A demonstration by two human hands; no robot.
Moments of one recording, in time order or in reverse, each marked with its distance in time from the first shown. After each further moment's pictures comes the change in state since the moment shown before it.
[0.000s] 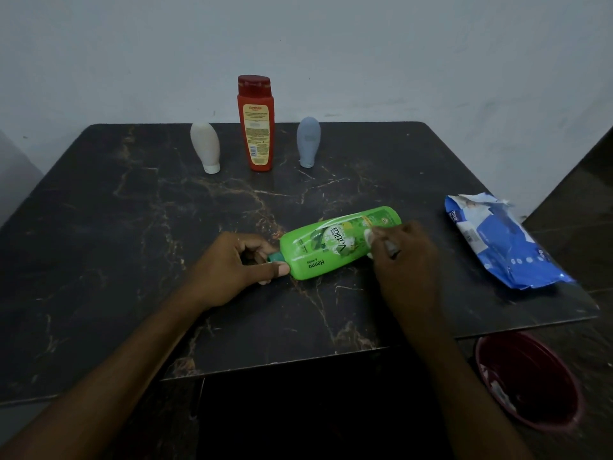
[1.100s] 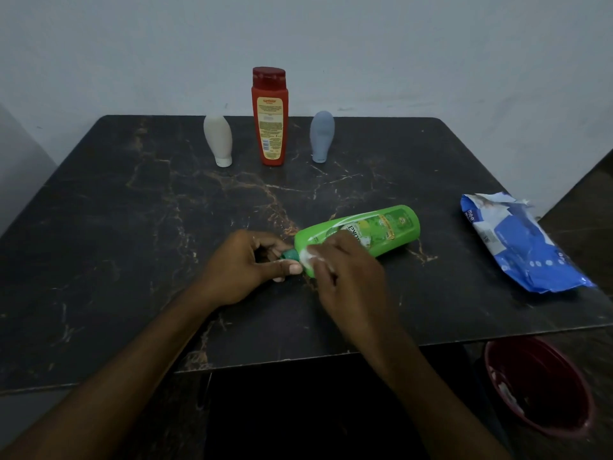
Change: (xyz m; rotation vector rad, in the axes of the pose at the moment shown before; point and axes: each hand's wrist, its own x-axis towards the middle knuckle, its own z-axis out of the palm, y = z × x) left_hand -0.002 -0.003 0.001 -0.018 -0.023 0.015; right_hand -0.038 -0.053 0.032 -0.026 -0.258 -0.387
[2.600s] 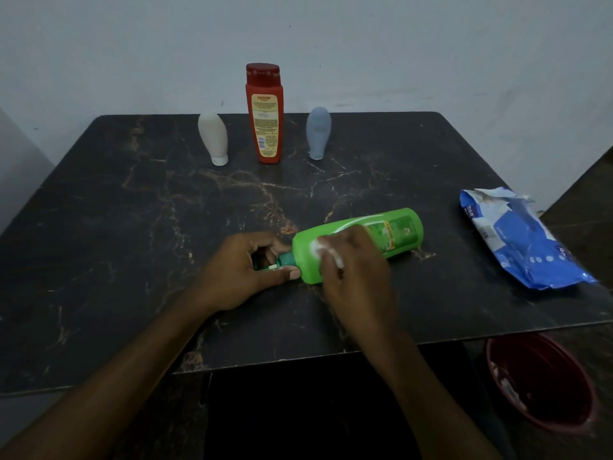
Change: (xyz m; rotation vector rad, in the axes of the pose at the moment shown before) left_hand -0.003 -0.003 0.003 0.108 0.012 0.099; right_hand 0.003 0.008 -0.003 0.081 0.083 0.127
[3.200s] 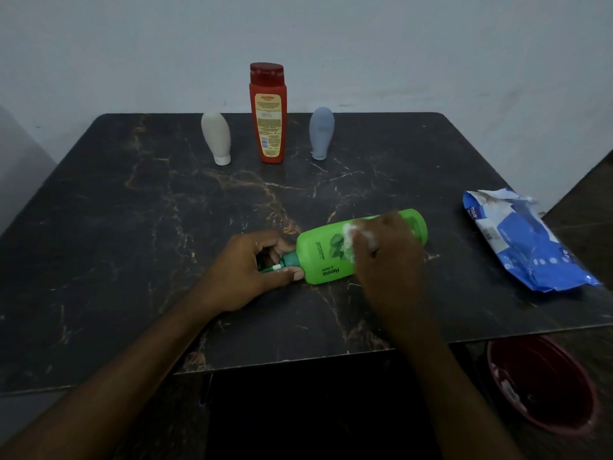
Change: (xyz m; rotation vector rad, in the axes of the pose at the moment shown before) left_hand 0.001 -0.002 0.002 0.046 0.014 0.059; right_hand 0.018 0.020 -0.016 -0.076 0.077 0.099
